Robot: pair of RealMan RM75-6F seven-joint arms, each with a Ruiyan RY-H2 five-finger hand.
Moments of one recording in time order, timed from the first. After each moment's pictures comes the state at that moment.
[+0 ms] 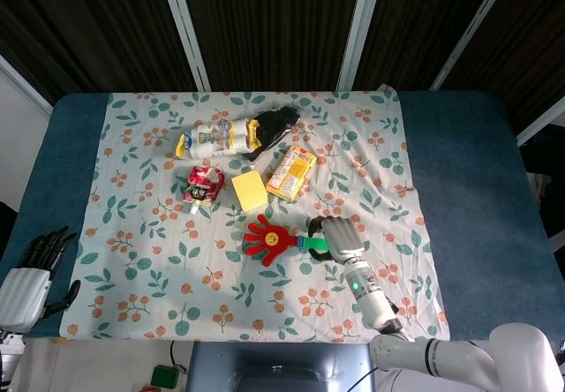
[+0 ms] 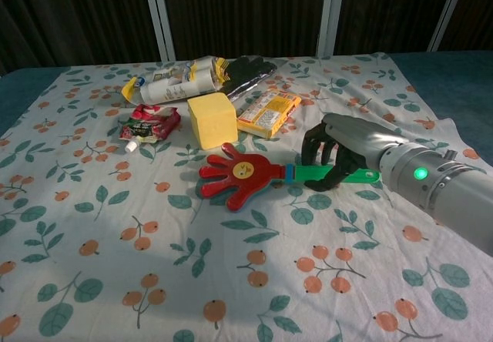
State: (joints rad) left arm -0.12 -1.12 0.01 -1.54 1.60 1.49 -0.10; right arm 0.67 -1.80 0.21 -1.36 -0.99 1.03 -0.34
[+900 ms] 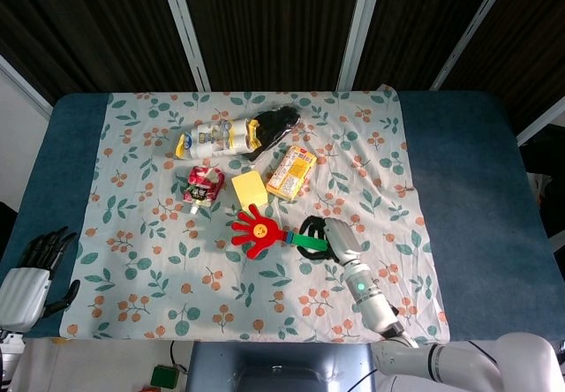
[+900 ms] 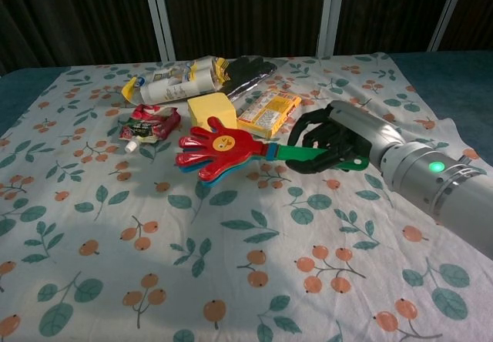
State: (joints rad) left arm -0.12 -1.12 0.01 -1.54 1.59 1.48 -0.09; right arm 0.60 -1.80 0.24 -1.35 -1.17 1.02 0.21
